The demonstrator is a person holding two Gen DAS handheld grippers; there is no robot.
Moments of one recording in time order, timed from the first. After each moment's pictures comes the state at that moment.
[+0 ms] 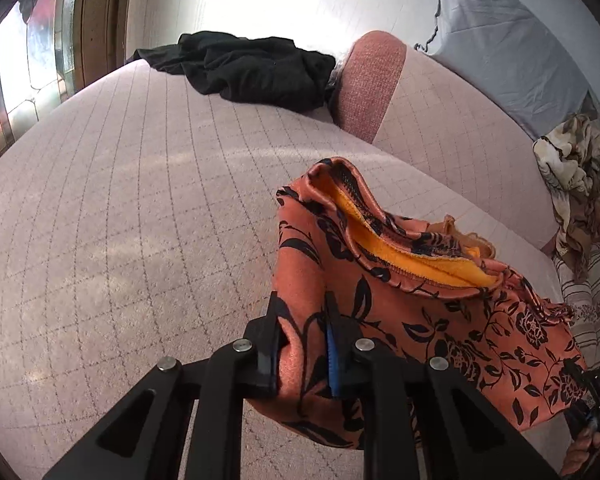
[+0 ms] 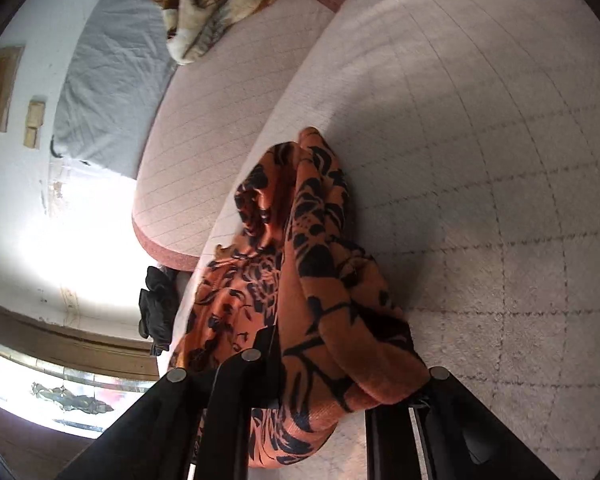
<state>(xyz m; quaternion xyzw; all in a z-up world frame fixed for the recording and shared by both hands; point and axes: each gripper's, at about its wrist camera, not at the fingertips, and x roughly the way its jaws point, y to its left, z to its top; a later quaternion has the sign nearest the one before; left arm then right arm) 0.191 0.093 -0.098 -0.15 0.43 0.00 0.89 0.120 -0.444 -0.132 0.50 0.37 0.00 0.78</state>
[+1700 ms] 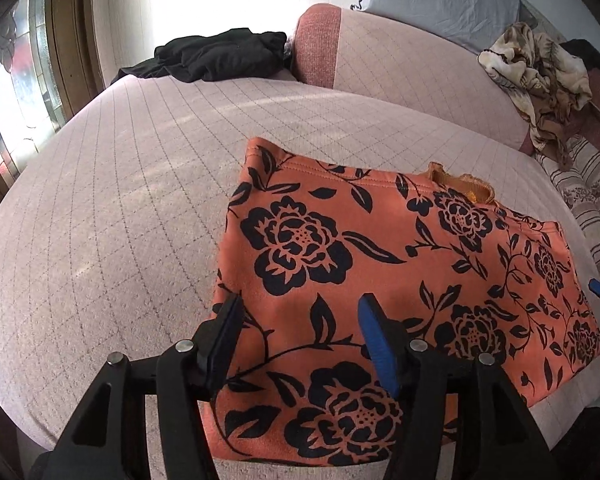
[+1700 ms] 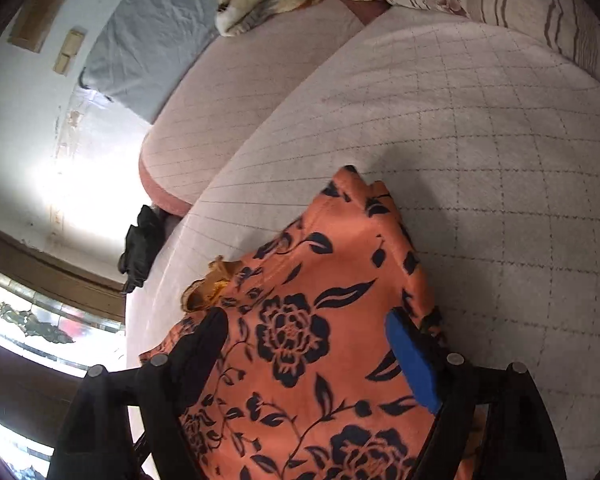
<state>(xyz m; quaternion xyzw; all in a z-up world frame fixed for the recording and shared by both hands) 0.062 0.076 -0.120 -0.03 0.45 -0.04 0.89 0.021 -0.436 -0.104 0.39 0.40 0.03 0.83</state>
